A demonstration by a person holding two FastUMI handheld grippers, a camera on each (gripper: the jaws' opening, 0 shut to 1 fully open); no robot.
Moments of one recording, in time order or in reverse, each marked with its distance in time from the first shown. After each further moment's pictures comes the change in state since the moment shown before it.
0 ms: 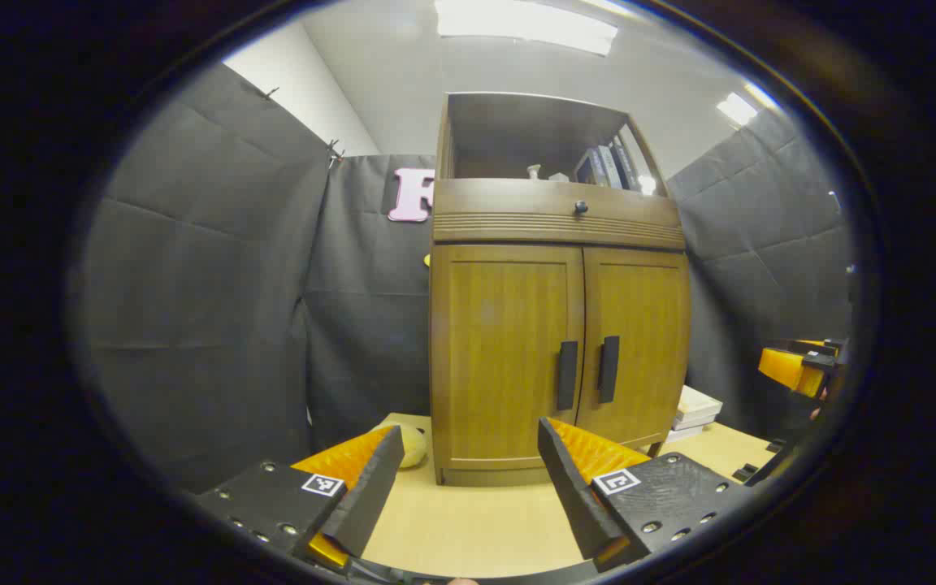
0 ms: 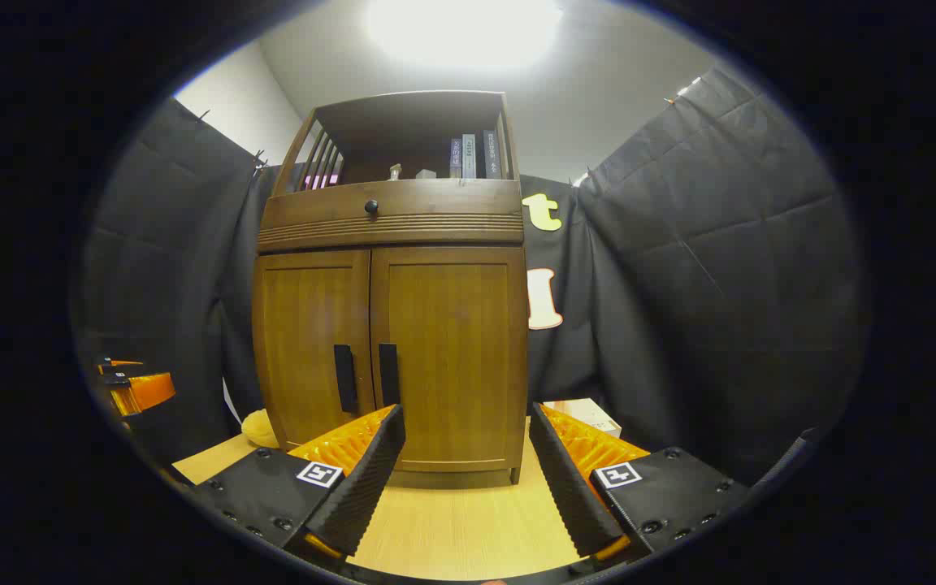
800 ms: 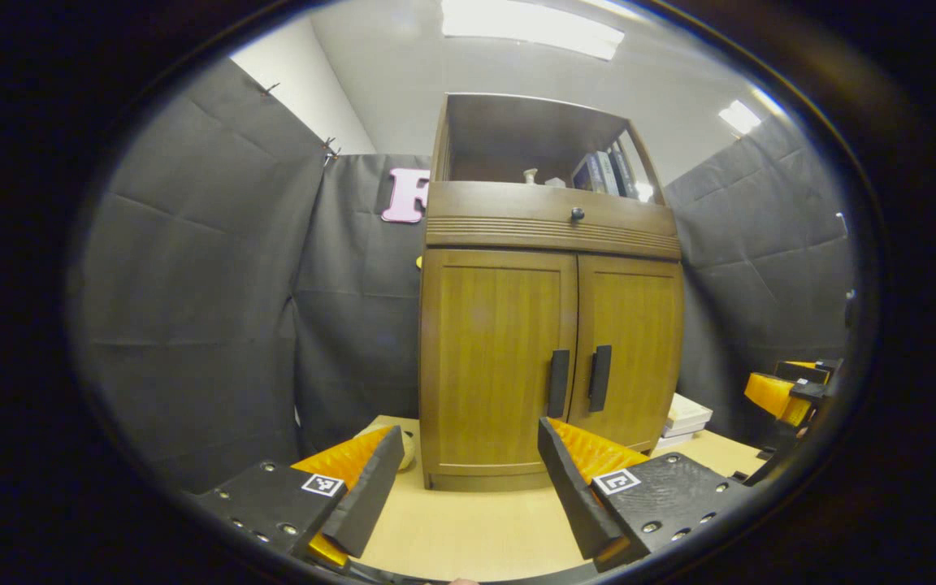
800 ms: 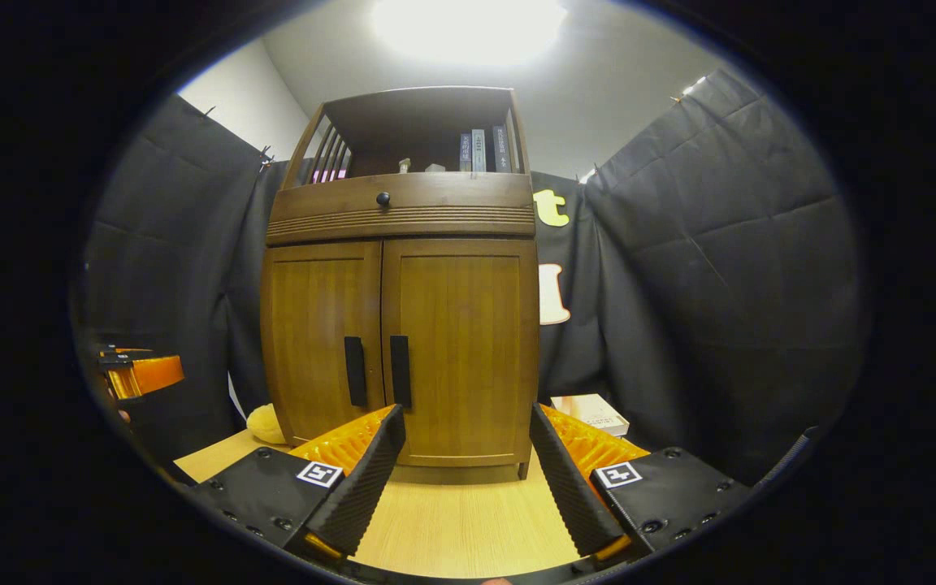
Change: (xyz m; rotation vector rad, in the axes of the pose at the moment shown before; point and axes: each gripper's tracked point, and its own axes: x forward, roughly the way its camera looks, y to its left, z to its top) left arm 0.007 -0.002 0.008 -0.026 -0.010 -0.034; right arm 0.000 0.007 -0.005 -0.034 -0.004 0.017
